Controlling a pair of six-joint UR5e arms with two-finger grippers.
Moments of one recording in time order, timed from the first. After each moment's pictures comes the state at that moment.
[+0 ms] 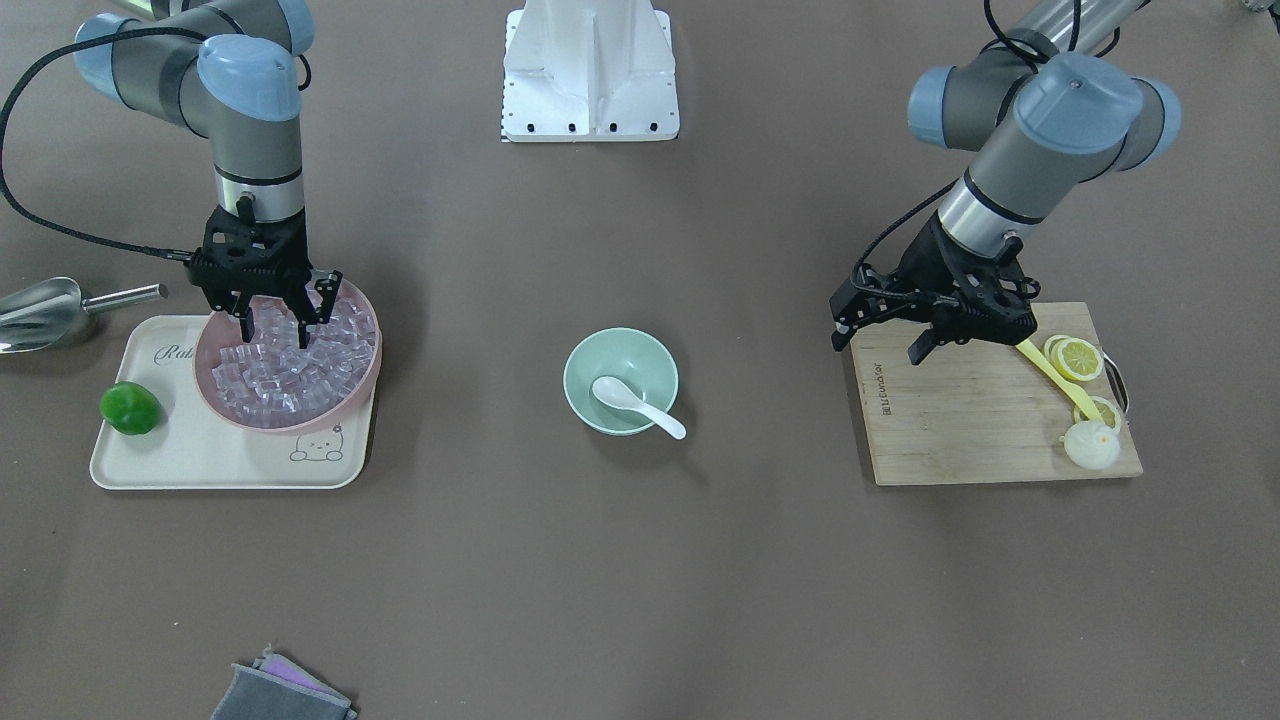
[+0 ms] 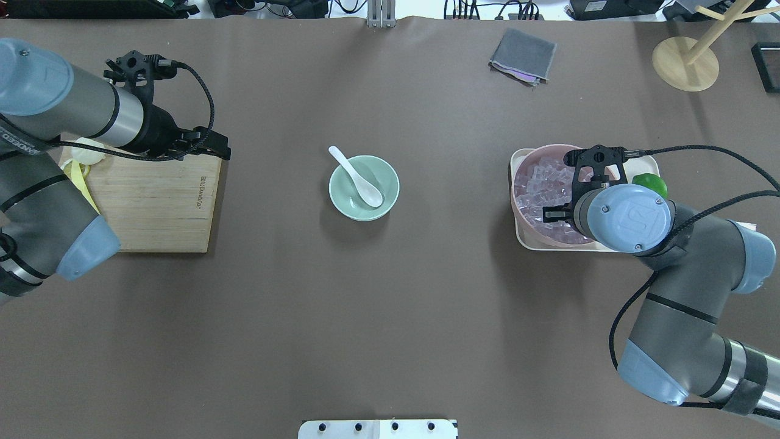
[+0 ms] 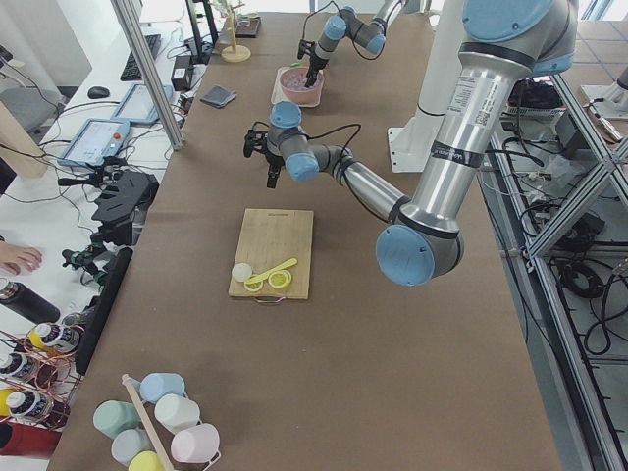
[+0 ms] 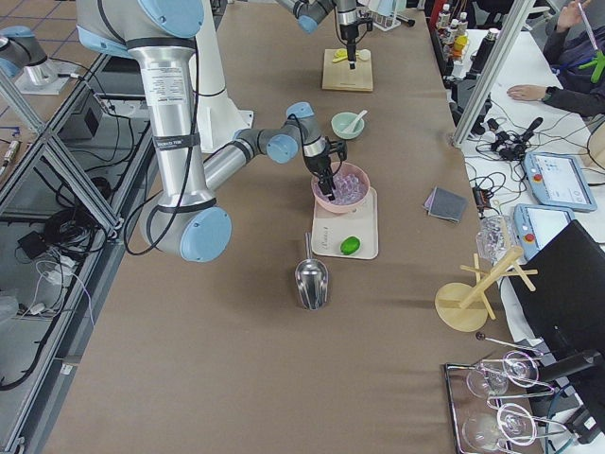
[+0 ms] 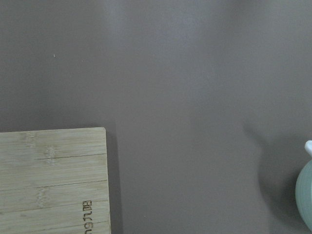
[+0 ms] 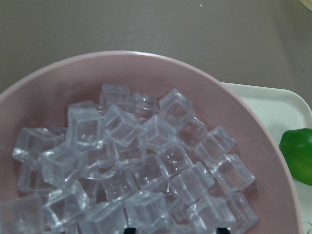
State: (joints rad) left arm -0.86 -1.91 -1.74 -2.04 -2.06 -1.01; right arm 0.55 -1.39 1.94 -1.51 1.48 1.15
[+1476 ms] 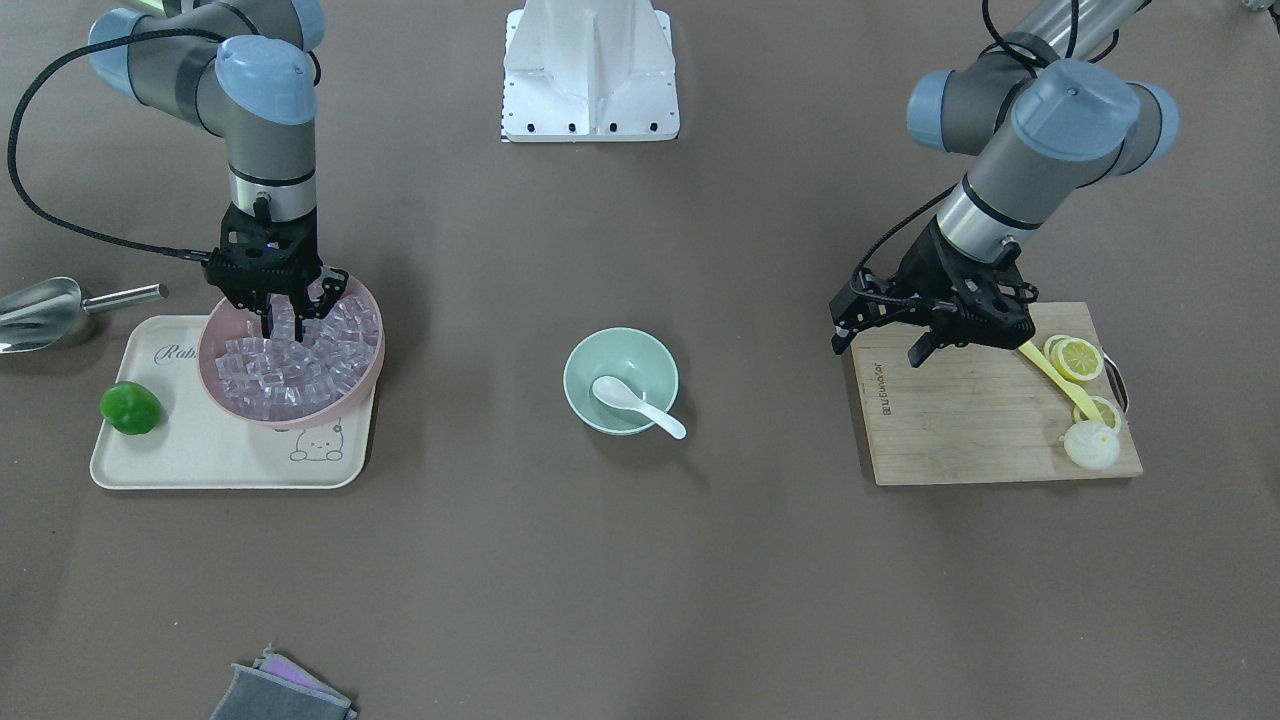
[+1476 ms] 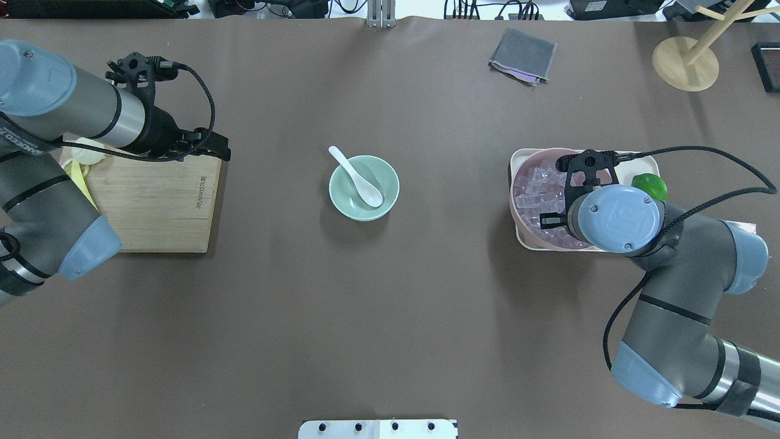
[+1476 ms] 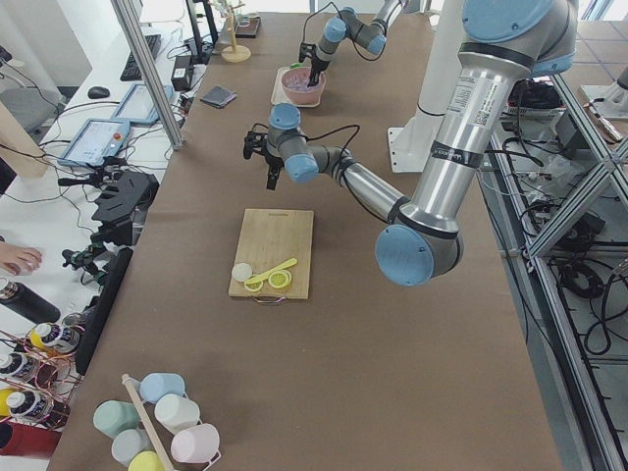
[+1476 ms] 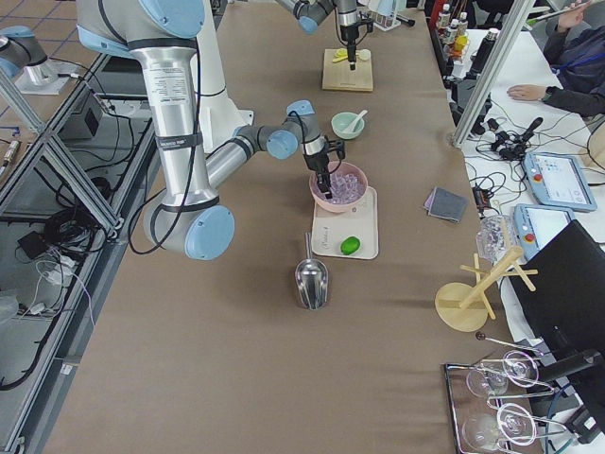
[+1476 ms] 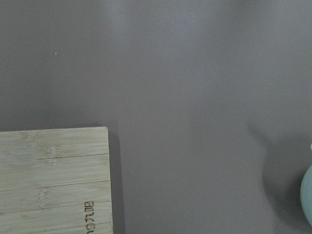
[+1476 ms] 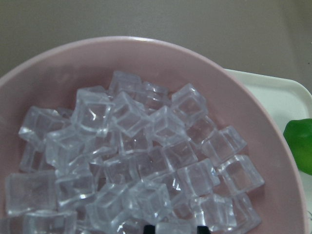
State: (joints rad) left arm -0.86 -1.91 -1.73 -2.04 -2.06 -1.01; right arm 0.55 -1.37 1.94 -1.55 1.51 1.12
